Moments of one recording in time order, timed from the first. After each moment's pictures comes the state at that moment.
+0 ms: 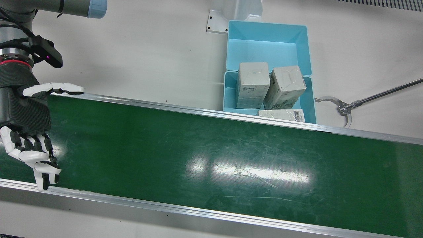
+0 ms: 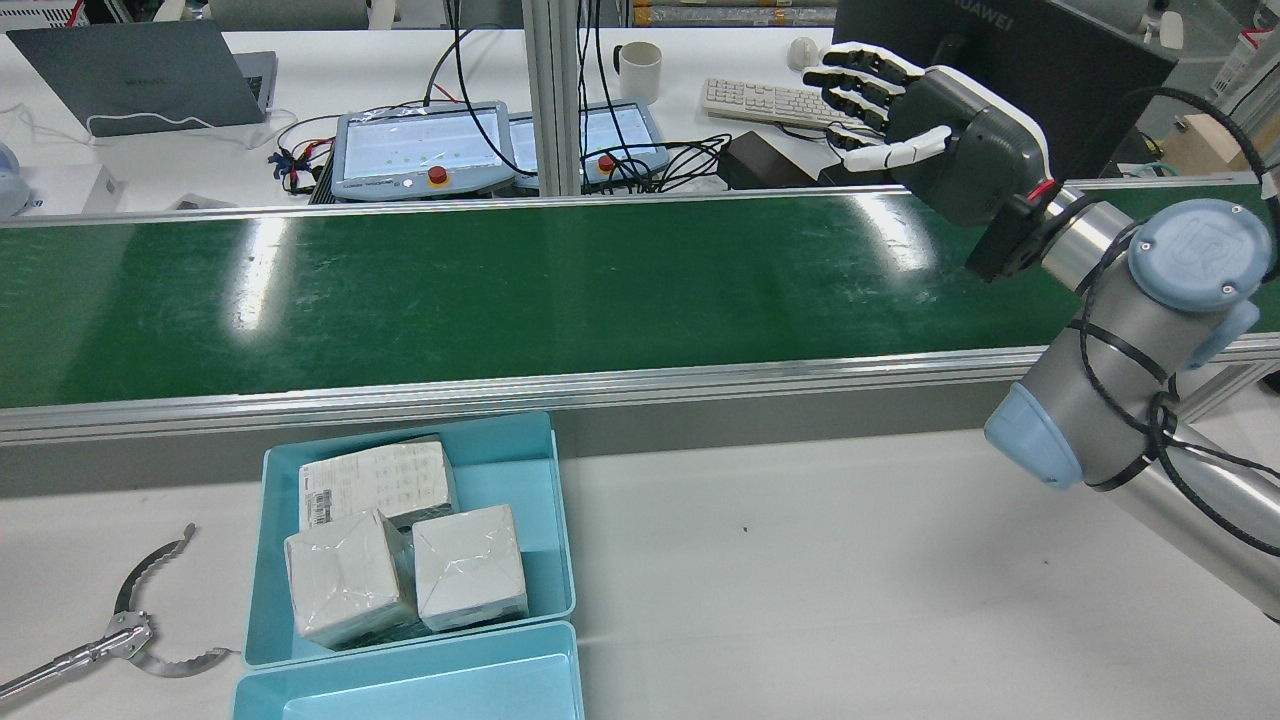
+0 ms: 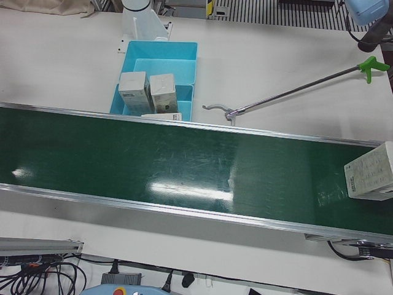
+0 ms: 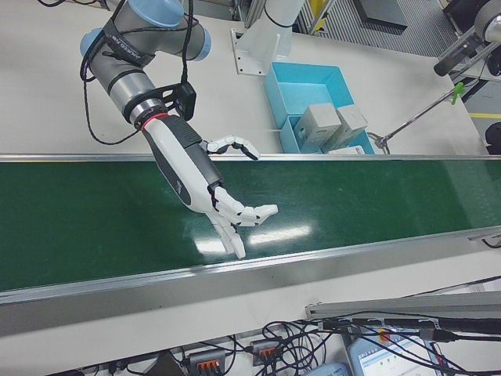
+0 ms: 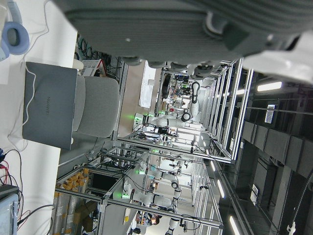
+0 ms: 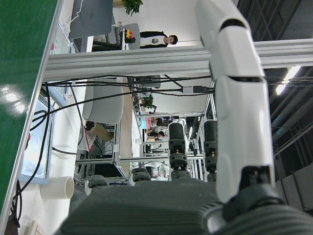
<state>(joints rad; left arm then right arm) -1.81 -1.79 -1.75 0.44 1.92 -0.15 1.06 -1.16 1.79 -3.41 -1.43 -0.04</state>
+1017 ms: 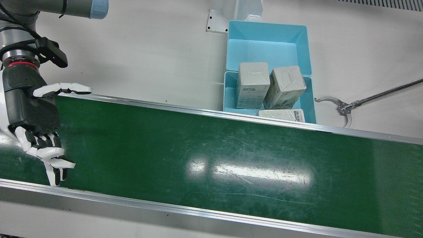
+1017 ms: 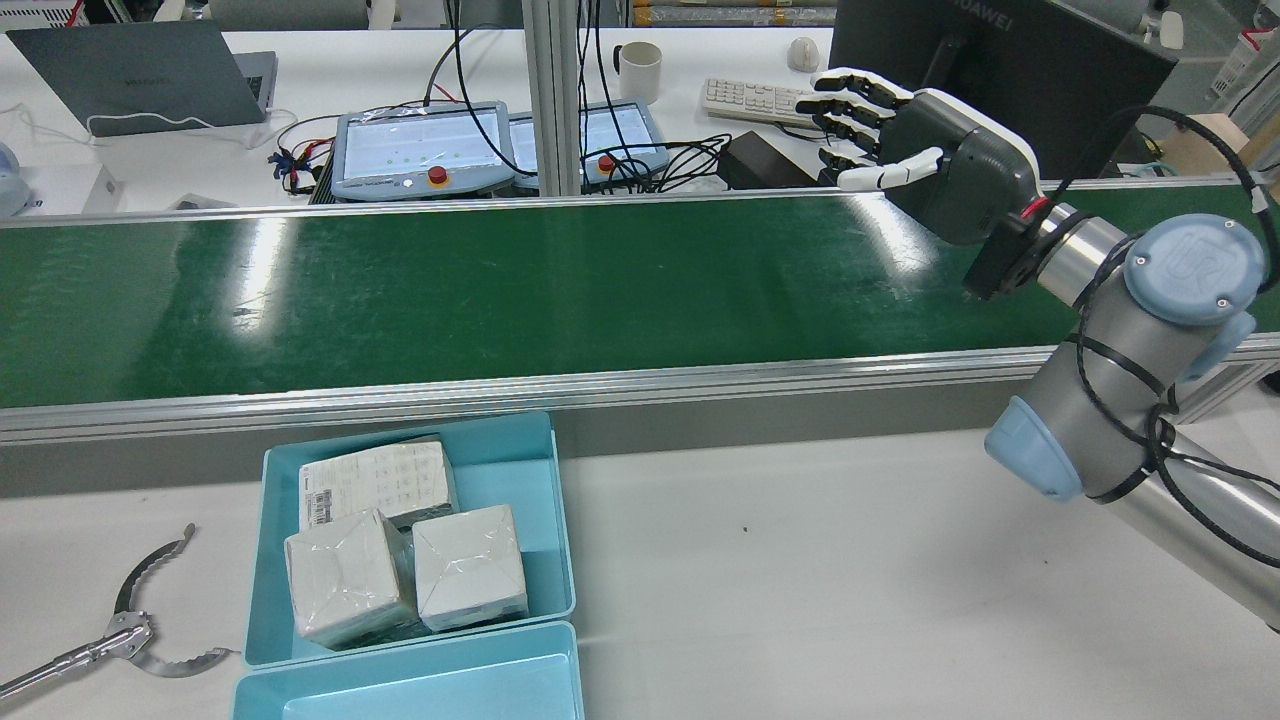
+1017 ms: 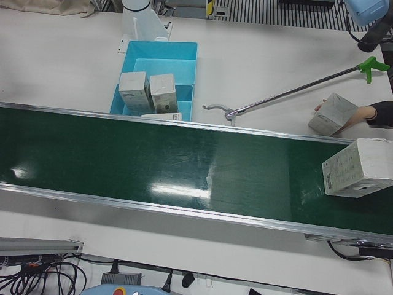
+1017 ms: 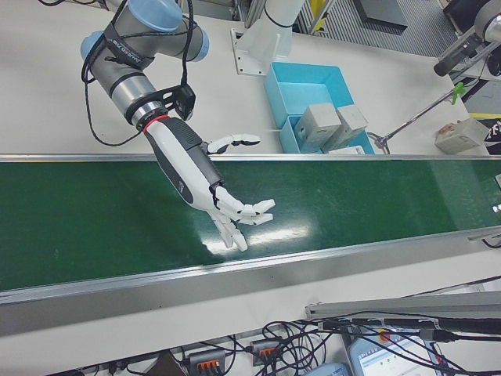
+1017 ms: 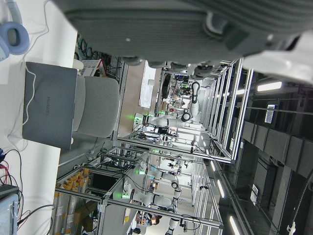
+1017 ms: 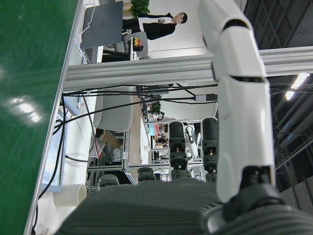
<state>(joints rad) -1.81 -1.79 -1.75 0.44 1.92 -0.15 1.04 -1.17 1.79 -3.40 -1.46 -0.03</state>
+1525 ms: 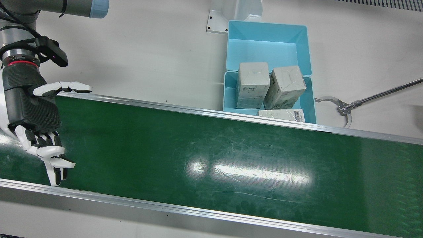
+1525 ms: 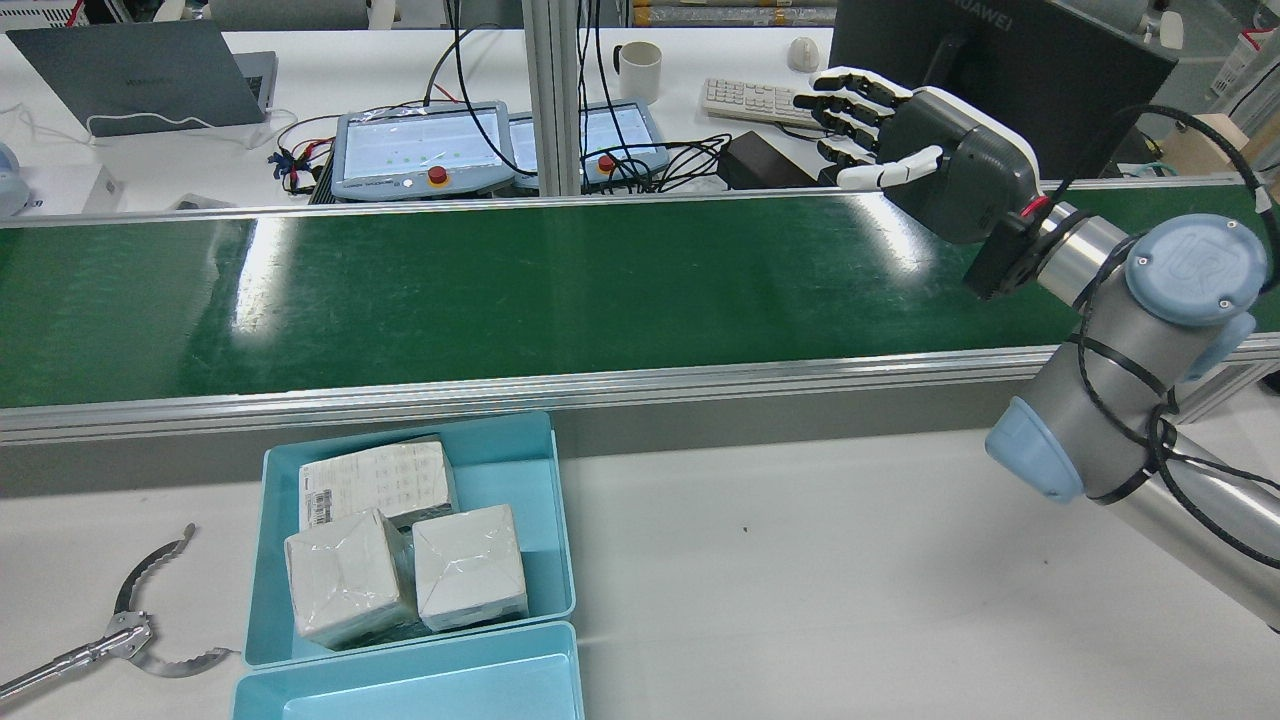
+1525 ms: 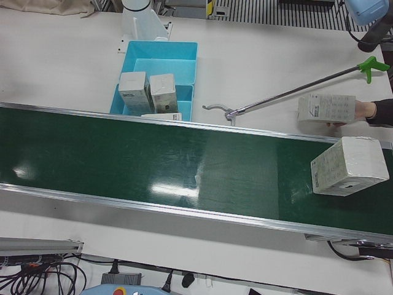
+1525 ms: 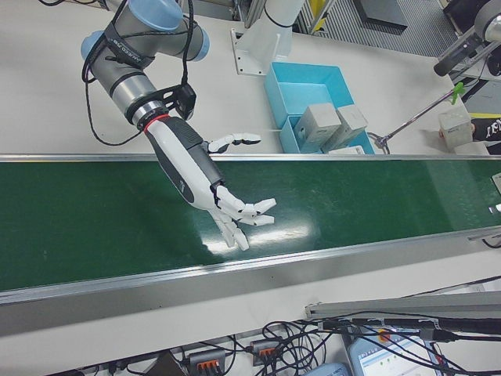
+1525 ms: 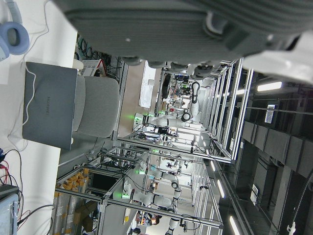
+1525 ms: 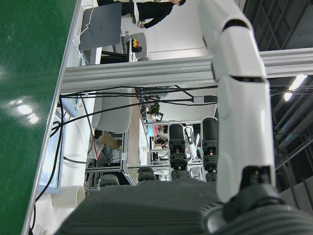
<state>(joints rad) -1.81 -1.79 -1.75 0.44 1.92 -0.15 1.04 -1.17 1.79 -3.40 -1.46 -0.03</state>
